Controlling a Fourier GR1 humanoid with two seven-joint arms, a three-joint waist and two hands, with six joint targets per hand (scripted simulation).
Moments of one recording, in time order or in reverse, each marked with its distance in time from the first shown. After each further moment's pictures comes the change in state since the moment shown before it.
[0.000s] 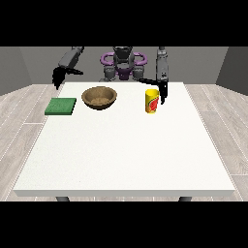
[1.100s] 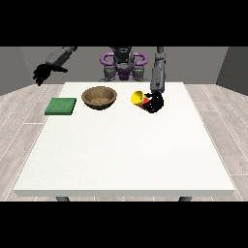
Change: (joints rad) left arm -0.159 0.057 0.014 0.298 -0.204 0.394 -0.140; right arm -0.086 -0.156 -0.098 0.116 -0.088 0.147 -0.016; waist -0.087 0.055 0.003
